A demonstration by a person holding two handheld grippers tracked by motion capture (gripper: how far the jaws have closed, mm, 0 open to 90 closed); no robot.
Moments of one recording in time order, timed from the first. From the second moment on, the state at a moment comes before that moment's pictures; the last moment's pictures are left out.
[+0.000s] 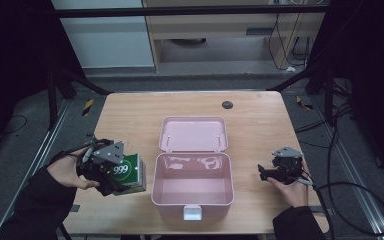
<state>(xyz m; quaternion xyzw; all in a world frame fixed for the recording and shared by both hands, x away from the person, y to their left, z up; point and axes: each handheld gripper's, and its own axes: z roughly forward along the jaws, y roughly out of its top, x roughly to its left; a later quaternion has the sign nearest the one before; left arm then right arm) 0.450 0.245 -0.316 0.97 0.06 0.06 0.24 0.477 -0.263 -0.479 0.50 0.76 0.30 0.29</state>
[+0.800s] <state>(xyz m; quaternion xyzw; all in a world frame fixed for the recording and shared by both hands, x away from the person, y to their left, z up) 0.454 0.203 -0.284 0.97 0.03 0.06 0.25 0.477 -0.264 -0.479 0.50 0.76 0.29 0.29</state>
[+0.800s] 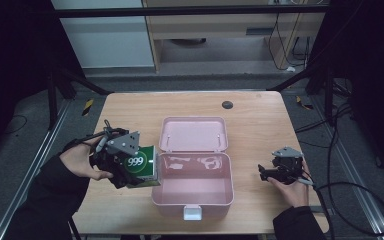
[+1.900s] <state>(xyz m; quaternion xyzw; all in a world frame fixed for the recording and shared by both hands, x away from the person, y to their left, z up) 0.465 0.142 -0.286 0.97 -0.01 0.05 0.26 0.477 -0.262 -0.481 0.50 0.77 0.28 0.29</state>
